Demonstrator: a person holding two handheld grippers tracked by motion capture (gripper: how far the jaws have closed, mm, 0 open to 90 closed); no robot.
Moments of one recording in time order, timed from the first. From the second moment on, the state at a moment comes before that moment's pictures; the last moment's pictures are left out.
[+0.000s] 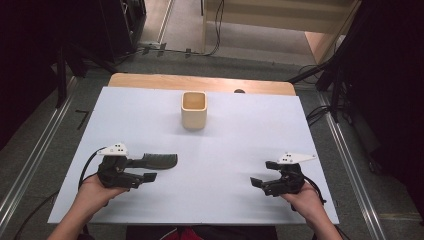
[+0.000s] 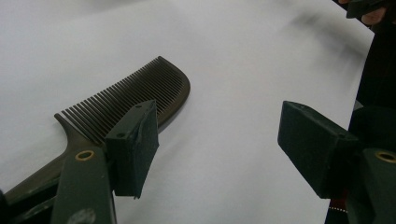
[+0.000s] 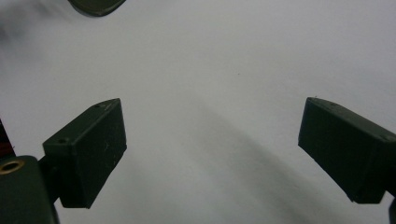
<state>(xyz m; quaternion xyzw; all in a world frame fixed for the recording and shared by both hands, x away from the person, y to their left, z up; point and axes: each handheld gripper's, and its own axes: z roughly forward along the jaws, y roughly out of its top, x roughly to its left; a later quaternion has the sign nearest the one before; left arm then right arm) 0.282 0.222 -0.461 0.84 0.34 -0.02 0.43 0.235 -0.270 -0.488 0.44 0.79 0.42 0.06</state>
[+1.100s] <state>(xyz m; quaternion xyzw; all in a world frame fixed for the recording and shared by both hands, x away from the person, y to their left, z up) 0.284 0.223 -0.460 0.83 0.35 -0.02 0.43 0.236 -0.269 -0.489 0.44 0.79 0.42 0.06</state>
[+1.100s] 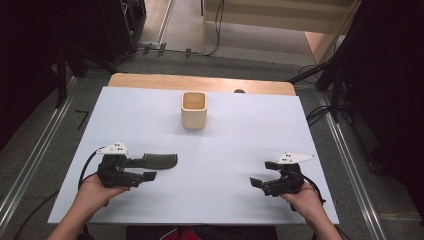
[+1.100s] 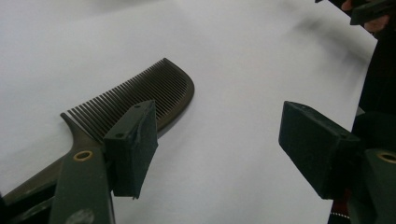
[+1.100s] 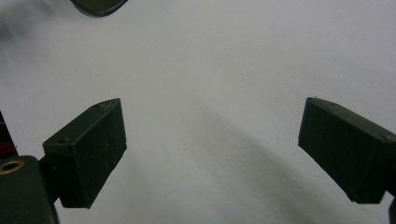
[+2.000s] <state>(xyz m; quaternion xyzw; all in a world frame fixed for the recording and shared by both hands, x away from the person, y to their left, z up) 0.304 0.246 -0.447 0.80 0.43 0.02 0.42 0.236 -0.268 -0.489 0.44 0.79 0.42 0.06</state>
